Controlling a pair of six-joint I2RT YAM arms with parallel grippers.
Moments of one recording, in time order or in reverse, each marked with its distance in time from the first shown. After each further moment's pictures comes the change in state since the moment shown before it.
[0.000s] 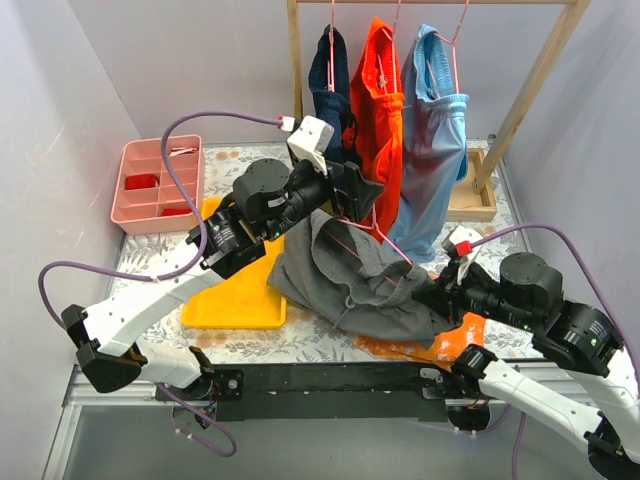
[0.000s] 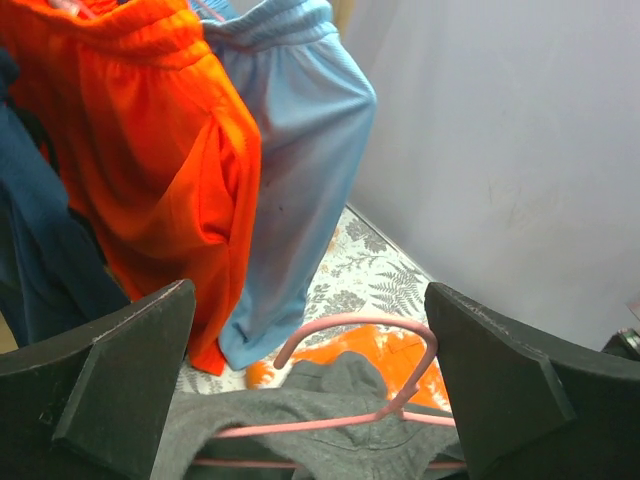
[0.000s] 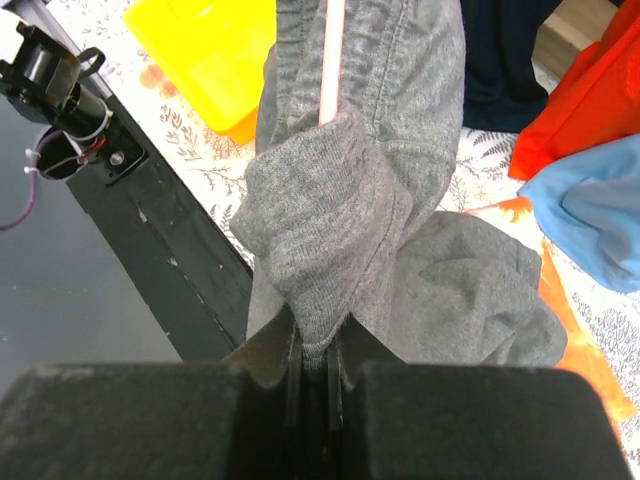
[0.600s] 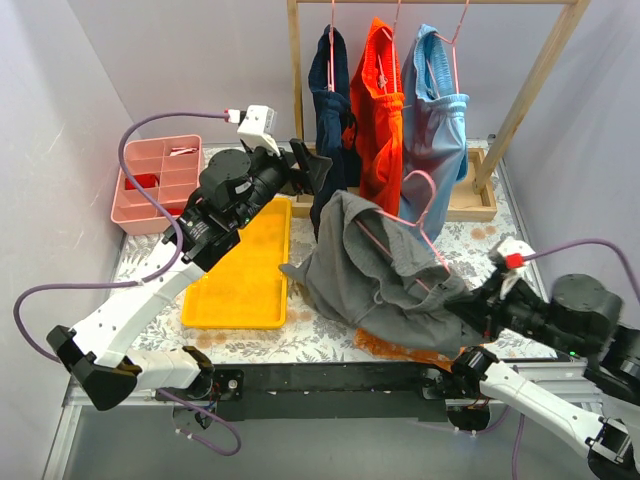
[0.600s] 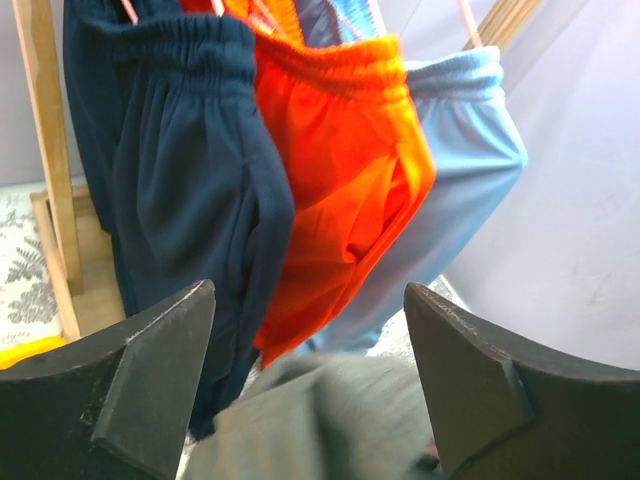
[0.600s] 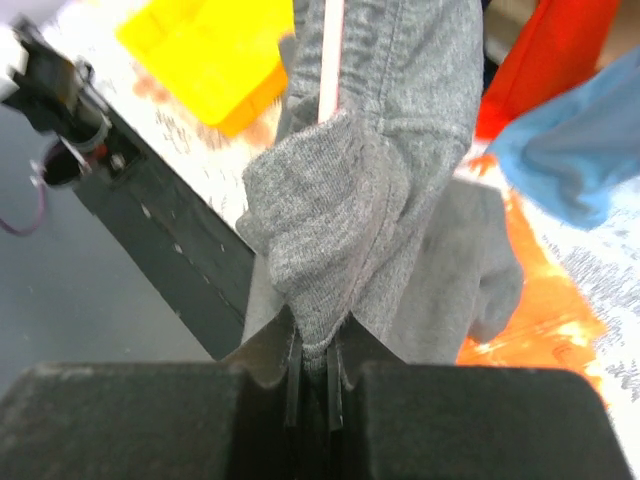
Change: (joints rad) left arm 0.224 -0.094 -0.121 0.025 0.006 -0.098; right arm 0.001 -0.082 0.112 -0.196 0.080 0.062
